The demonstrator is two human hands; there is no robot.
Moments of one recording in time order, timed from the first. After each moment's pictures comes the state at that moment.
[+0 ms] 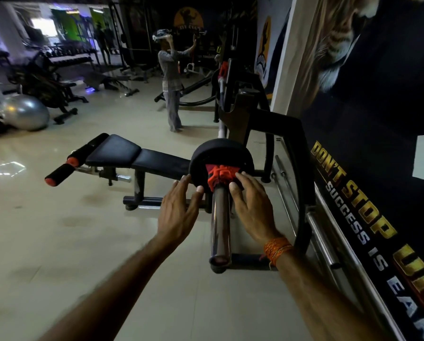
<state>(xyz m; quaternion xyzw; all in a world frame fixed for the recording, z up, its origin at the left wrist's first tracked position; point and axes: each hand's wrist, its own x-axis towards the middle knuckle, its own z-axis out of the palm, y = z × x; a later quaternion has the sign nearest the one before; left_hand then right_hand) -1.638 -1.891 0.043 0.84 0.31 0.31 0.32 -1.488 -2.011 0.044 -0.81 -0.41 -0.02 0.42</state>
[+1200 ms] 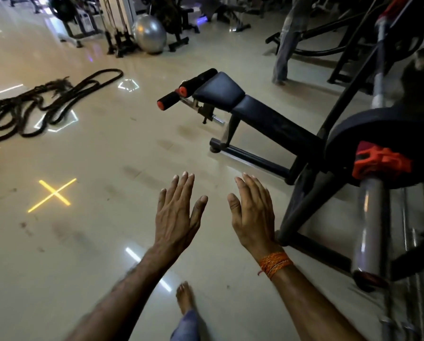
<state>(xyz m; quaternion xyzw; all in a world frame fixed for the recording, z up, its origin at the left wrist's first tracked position) -1.870 -1.821 -0.071 0.78 0.55 0.27 0.13 -1.687 -1.865 -0.077 -0.73 -0.61 0.04 0.31</state>
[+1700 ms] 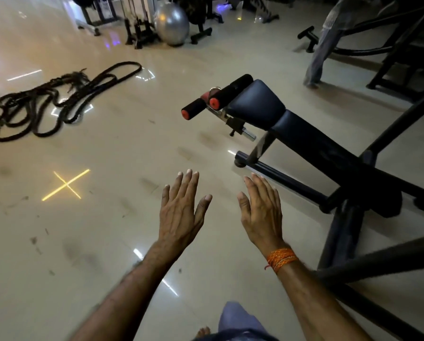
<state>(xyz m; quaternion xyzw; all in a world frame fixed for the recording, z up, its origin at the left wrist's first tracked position) -1.940 -1.515 -0.087 0.77 0.58 0.24 0.10 -1.739 -1.547 -0.100 -0.73 -0.62 0.08 0.28</state>
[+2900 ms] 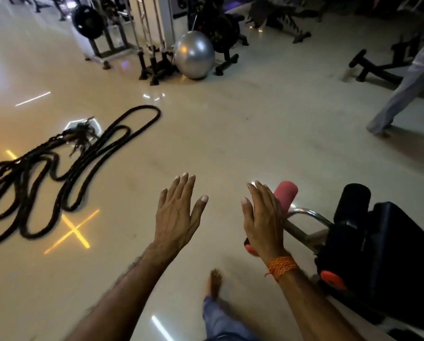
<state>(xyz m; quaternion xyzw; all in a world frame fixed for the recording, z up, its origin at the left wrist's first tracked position) -2.127 -0.476 -0.083 0.77 0.59 0.23 0.11 -1.915 -0.512 -0.125 -0.72 -0.60 0.06 0.35</state>
